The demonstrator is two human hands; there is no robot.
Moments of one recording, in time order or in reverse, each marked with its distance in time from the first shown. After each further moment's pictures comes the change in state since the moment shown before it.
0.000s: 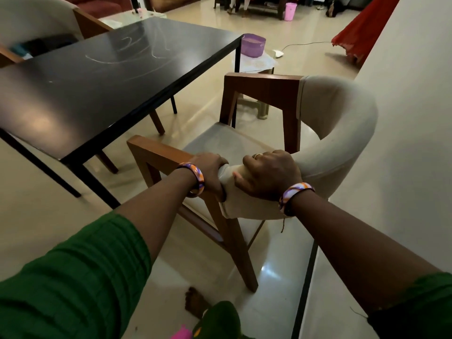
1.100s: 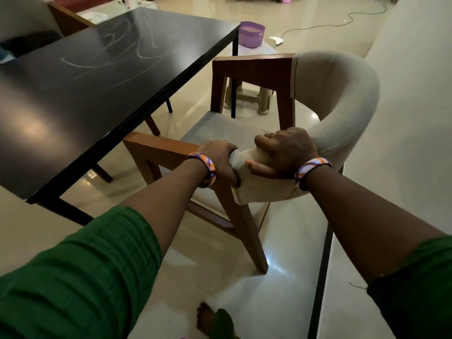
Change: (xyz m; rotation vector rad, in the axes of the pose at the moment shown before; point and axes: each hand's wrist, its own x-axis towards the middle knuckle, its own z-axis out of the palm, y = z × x) left_hand 0.108 -0.023 -0.037 -0.105 0.047 0.006; right_hand 0.072 0.099 0.066 0.036 -0.066 -0.079
